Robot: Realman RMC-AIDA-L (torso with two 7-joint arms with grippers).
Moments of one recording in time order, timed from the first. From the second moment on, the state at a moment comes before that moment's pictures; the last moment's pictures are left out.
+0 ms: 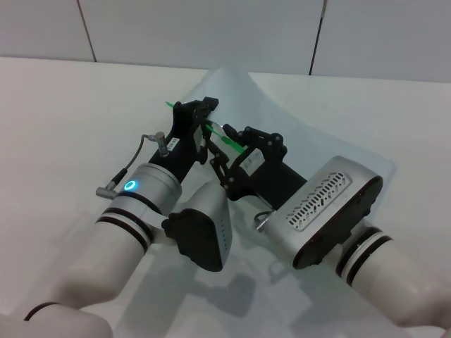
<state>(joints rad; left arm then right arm) -0.57 -2.04 2.86 0.72 1.57 -1.00 -1.34 0.60 2.02 -2.83 -0.88 -1.81 0.72 2.45</state>
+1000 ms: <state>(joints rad) -0.56 -2.04 2.86 0.72 1.60 -1.01 -1.33 0.59 2.02 -2.82 -0.86 -1.81 0.73 2.46</state>
